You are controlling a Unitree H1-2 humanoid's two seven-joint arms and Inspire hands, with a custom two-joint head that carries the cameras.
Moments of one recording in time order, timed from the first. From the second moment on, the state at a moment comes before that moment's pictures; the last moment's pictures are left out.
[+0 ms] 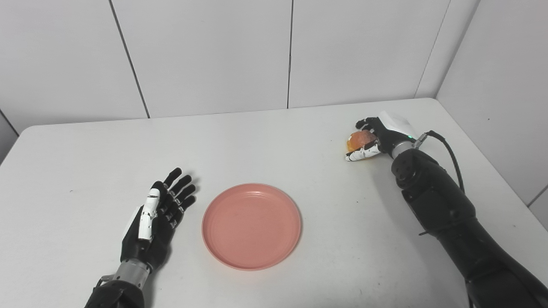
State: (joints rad) left arm -0.10 0.09 0.06 -0.08 -0.34 0.29 -0.22; right arm -0.64 -0.42 0.24 0.46 -0.64 0.38 0.14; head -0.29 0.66
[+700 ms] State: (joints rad) left arm -0.10 0.09 0.06 -0.09 -0.34 0.30 -0.21; right arm -0.64 -0.44 0.25 0.45 -0.61 0.38 0.14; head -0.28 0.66
